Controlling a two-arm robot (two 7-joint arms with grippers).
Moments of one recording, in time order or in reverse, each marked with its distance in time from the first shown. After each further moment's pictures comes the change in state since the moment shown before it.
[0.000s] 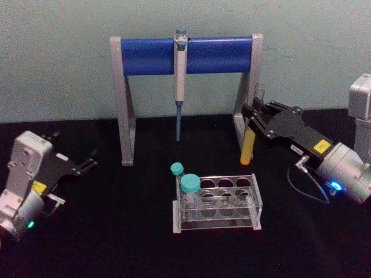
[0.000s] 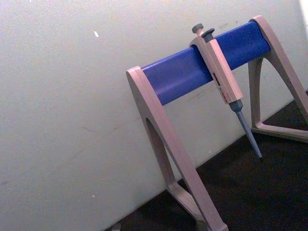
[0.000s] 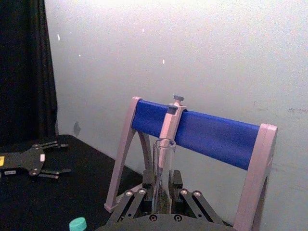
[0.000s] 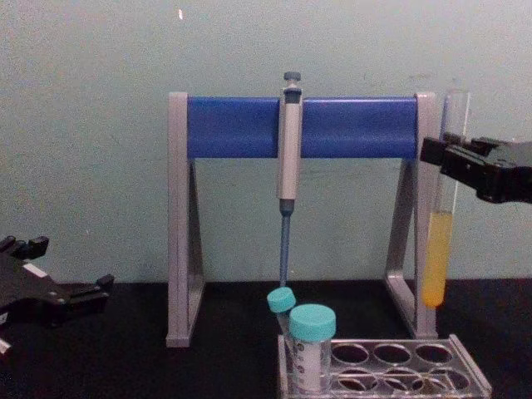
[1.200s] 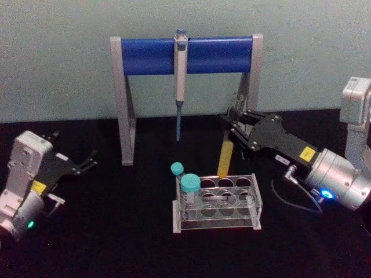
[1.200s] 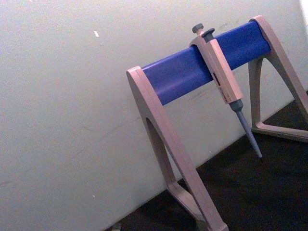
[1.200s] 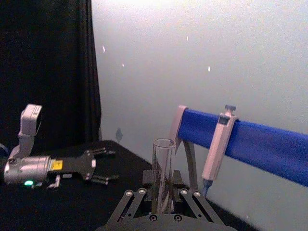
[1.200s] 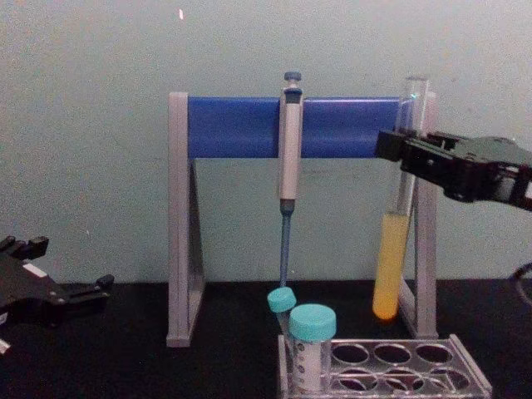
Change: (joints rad) left arm 0.000 0.000 0.000 0.000 0.000 0.000 0.000; right arm 0.007 0.006 -0.047 -0.030 0.074 0.013 0.121
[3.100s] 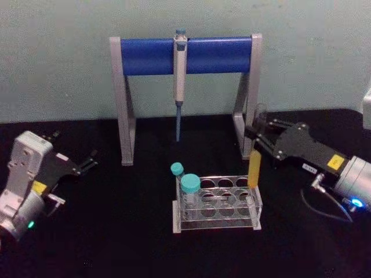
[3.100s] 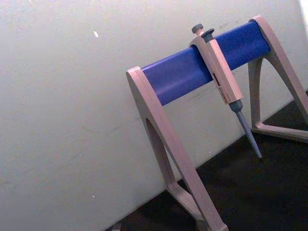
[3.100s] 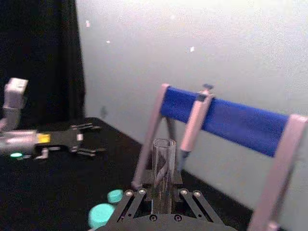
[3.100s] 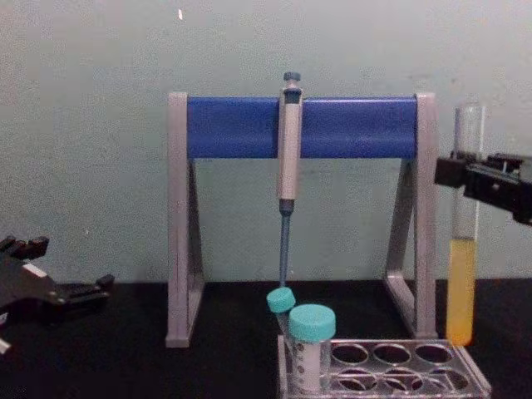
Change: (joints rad) left arm 0.000 0.000 0.000 0.000 0.000 0.000 0.000; right arm -0.086 0.138 0.034 -0.113 0.003 0.056 -0.084
